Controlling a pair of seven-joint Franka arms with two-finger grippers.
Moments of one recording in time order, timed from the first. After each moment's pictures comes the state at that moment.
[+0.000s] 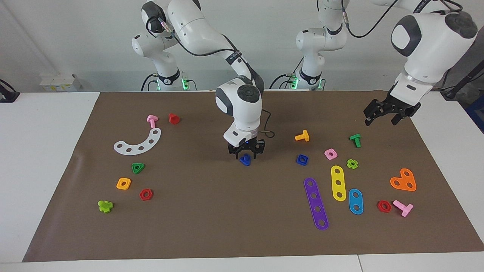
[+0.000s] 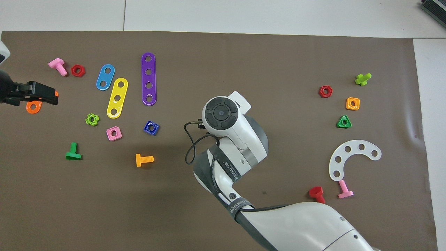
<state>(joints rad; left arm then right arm) -0.02 0.08 0.02 -1.53 -0.02 1.61 0.04 0.67 0.54 -0.07 -1.61 -0.02 2.21 0.65</state>
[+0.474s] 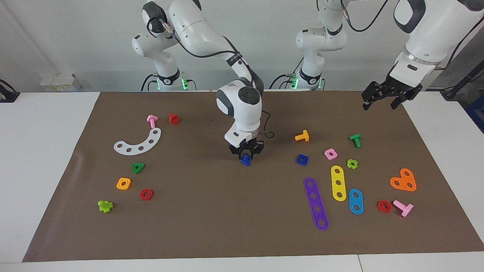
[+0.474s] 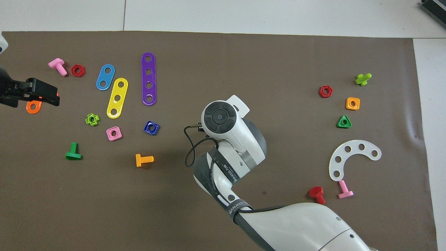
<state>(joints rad) -0.08 0.11 0.00 -1.42 -0.01 1.49 -0.05 0.68 0.54 -0.07 -1.63 -0.02 2.22 0.65</state>
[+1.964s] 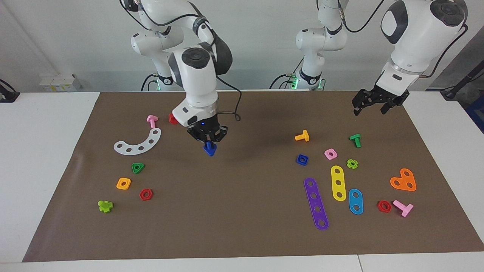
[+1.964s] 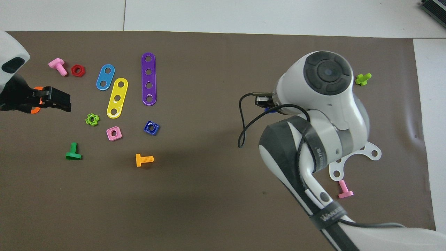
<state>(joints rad) -0.09 0.06 0.00 -1.55 0.00 1.58 -0.06 0.43 0.24 -0.08 -1.66 -0.02 1.97 0.48</state>
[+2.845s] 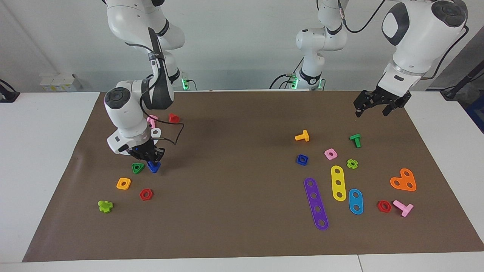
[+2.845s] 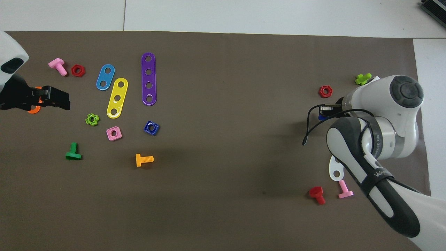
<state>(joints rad) -0.08 0.06 0.01 -1.58 0.00 1.63 -0.02 0.13 0.22 -0.08 -2.02 0.03 2.32 0.16</state>
